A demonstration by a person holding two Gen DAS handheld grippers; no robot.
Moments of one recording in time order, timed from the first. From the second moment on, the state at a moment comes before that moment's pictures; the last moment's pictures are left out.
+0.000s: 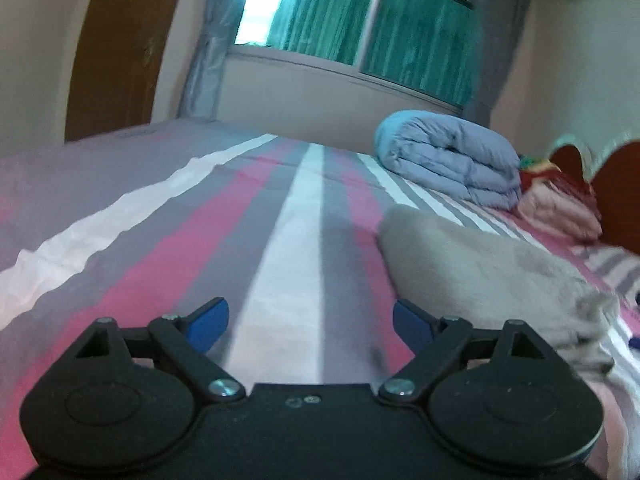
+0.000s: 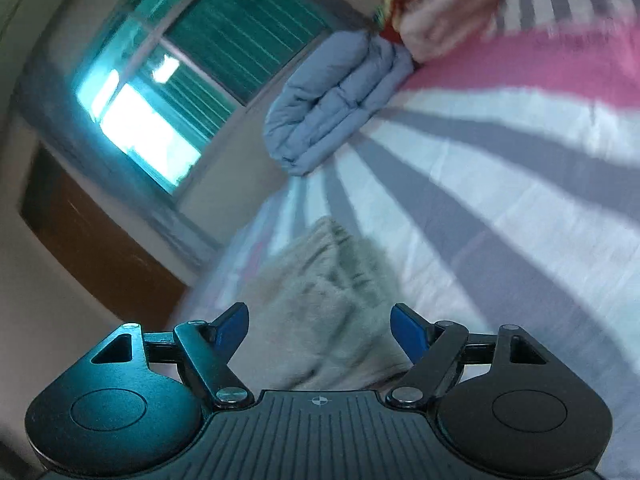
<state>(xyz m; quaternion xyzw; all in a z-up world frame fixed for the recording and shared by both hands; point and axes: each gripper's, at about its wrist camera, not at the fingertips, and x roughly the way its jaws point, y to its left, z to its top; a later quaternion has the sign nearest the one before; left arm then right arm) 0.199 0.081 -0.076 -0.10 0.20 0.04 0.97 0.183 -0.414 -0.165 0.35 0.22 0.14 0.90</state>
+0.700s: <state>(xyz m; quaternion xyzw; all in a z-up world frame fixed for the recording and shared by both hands) 0.210 0.039 -0.097 -0.02 0.24 0.00 0.97 0.180 -0.396 -0.172 0.33 0.23 0.17 0.90</state>
